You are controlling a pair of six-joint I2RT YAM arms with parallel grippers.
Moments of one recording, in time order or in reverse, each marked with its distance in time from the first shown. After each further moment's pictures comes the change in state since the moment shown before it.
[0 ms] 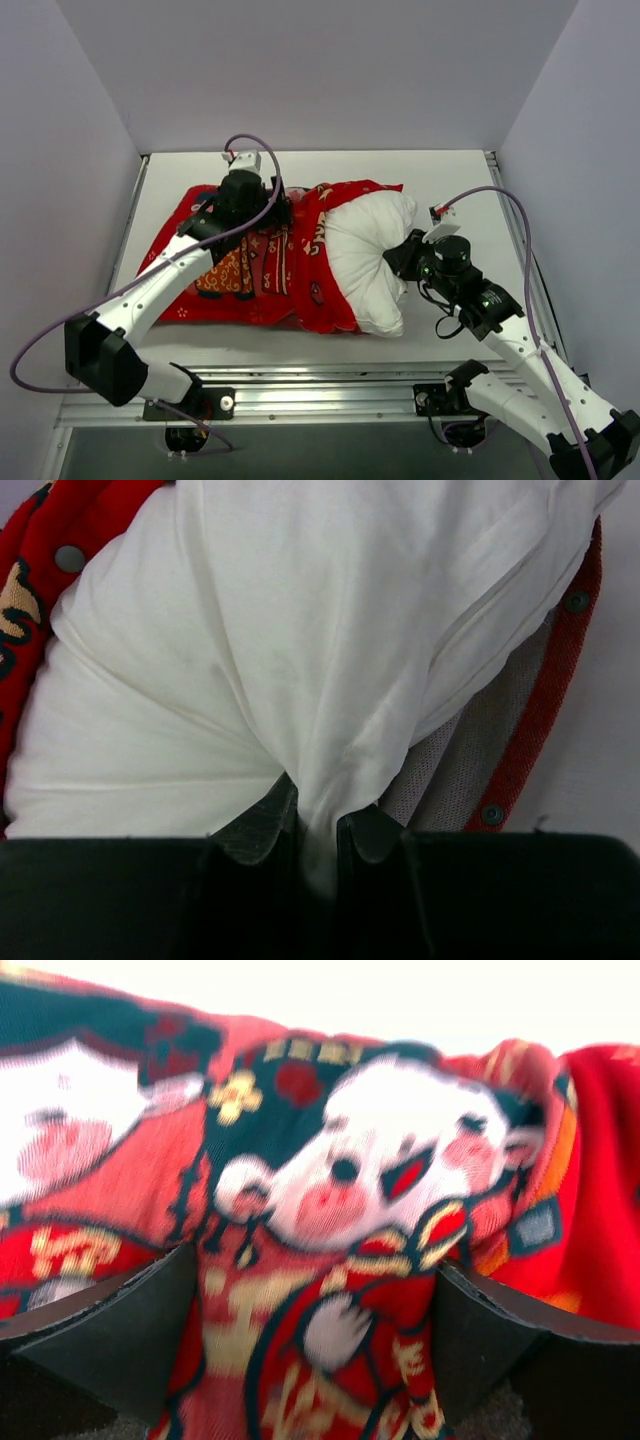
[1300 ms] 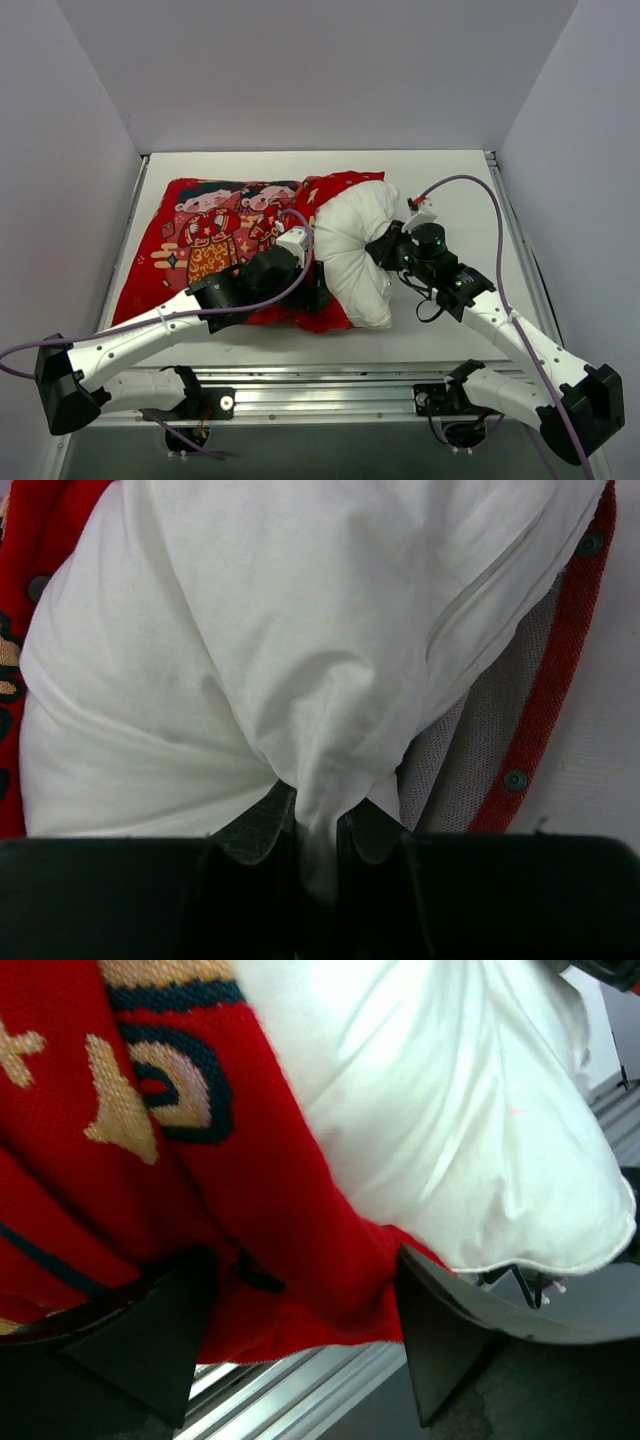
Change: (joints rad) left arm -0.460 -0.218 -0.228 -0.043 0.166 -0.138; right arm 0.031 0.204 0.007 0.175 -0.035 0.040
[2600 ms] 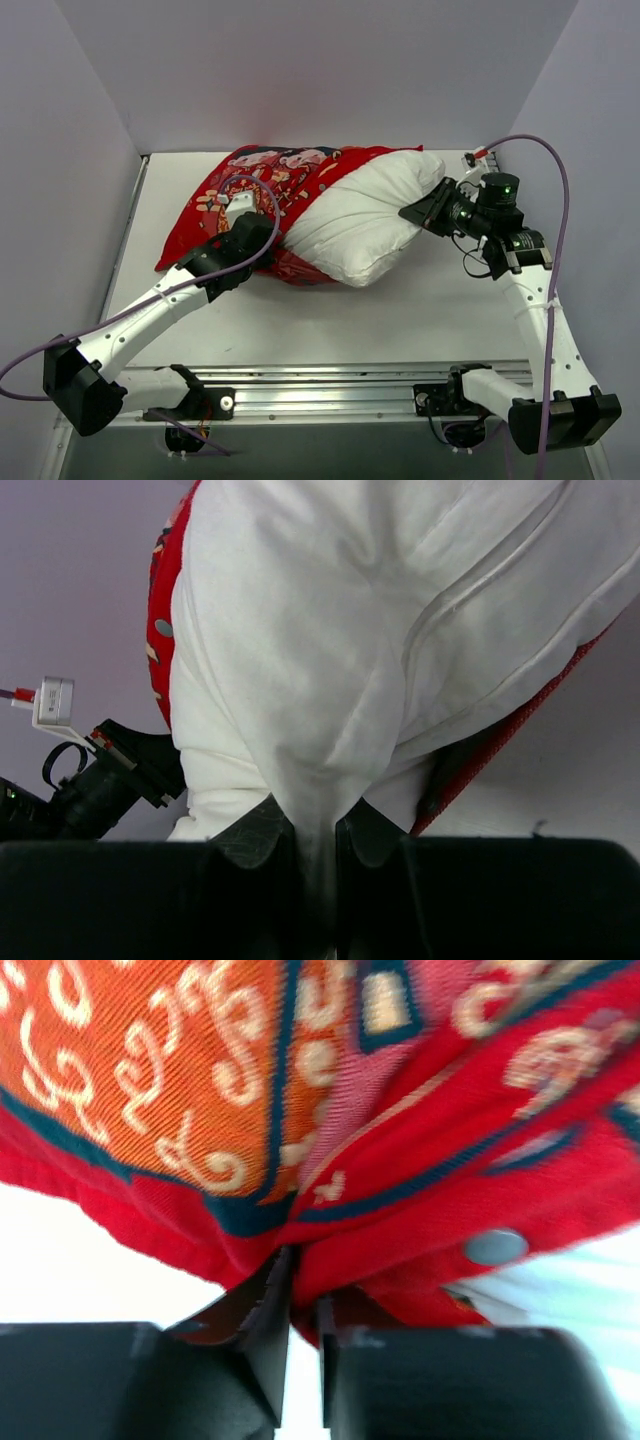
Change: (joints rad) left arm 0.294 0.090 0.123 -0.185 -0.383 -0.055; right arm -0.443 0.074 0.459 -0.414 -0.508 0.057
